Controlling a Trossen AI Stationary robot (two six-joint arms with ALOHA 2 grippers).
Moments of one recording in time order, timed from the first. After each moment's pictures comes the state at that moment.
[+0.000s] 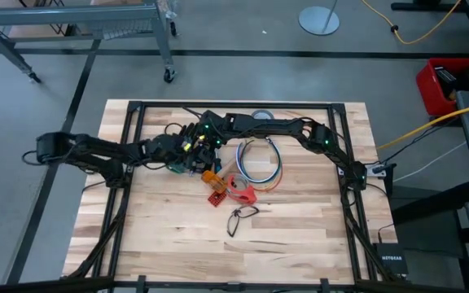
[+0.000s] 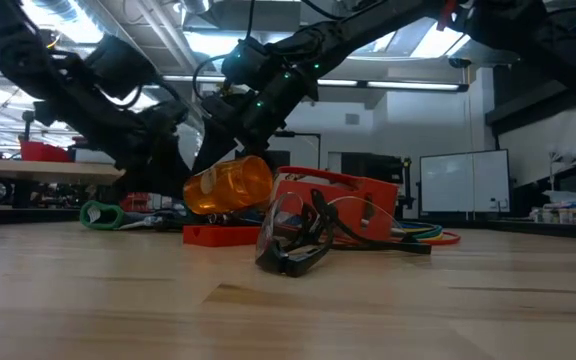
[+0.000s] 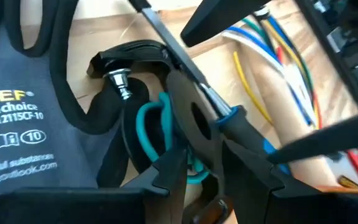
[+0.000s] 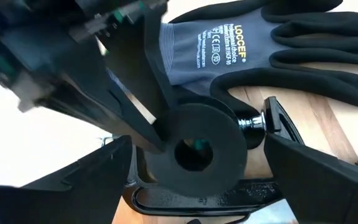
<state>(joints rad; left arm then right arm) 0.32 1.27 0.26 0.41 -0.01 -0.78 -0.26 2.35 1.99 -0.52 -0.22 0.16</state>
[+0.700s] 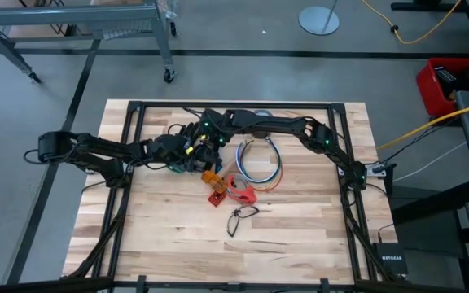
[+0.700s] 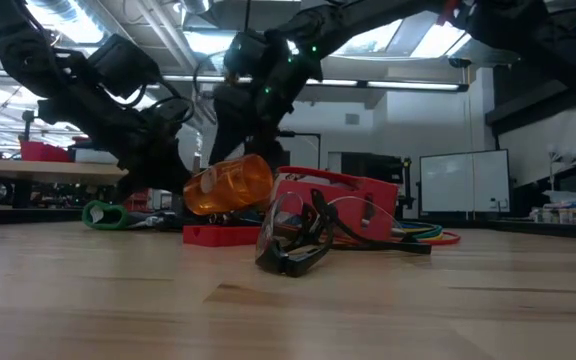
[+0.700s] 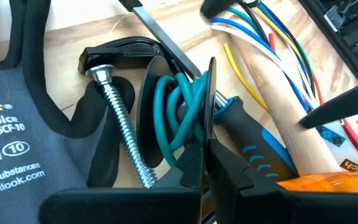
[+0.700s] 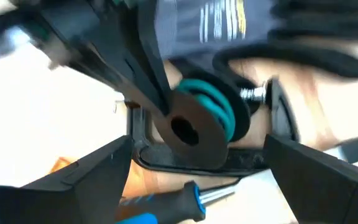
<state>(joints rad) 0.31 1.26 0.28 0.40 0.00 -0.68 -0.26 2.35 2.11 -0.76 -0.22 0.08</state>
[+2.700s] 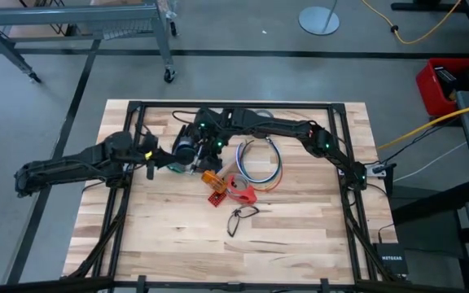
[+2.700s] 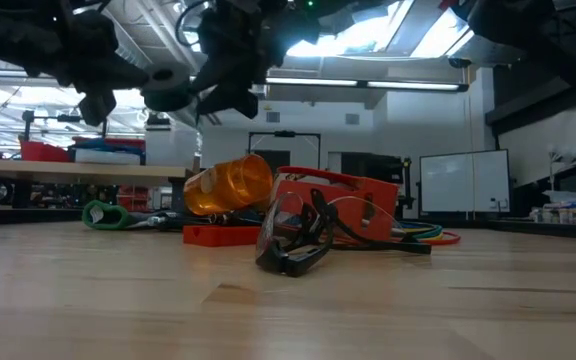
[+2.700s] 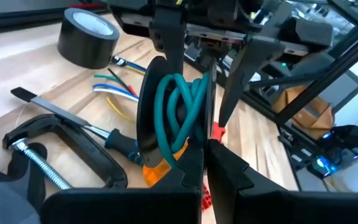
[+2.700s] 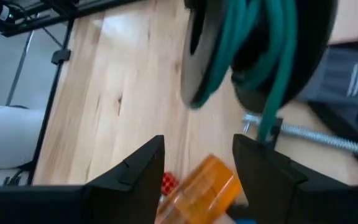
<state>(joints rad) 0.29 0.34 0.28 -0.17 0.21 -0.50 -0.19 2.35 2.31 -0.88 -0.53 -0.01</state>
